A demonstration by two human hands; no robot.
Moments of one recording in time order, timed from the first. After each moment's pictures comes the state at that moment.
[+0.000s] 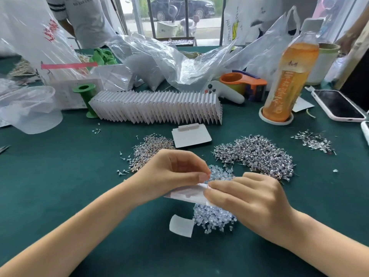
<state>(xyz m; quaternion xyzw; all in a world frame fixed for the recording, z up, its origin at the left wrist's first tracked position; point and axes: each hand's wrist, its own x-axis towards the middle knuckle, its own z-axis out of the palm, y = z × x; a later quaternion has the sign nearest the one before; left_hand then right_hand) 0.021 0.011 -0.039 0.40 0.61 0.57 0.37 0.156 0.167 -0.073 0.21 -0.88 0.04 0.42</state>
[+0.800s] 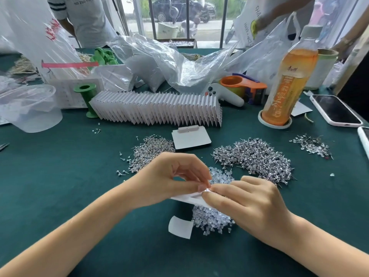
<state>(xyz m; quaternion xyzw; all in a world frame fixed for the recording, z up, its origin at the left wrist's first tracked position) 0.020 0.008 -0.036 0.53 0.65 0.49 0.27 0.157 0.166 -0.071 0.20 -0.89 0.01 0.40</state>
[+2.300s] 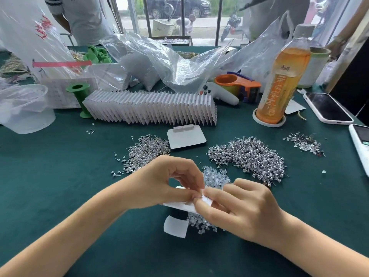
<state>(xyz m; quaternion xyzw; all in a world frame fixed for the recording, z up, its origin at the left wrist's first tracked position) 0.016 0.007 -0.034 0.55 0.64 0.44 0.30 0.159 0.160 -0.070 0.22 -0.89 -0.06 0.40</state>
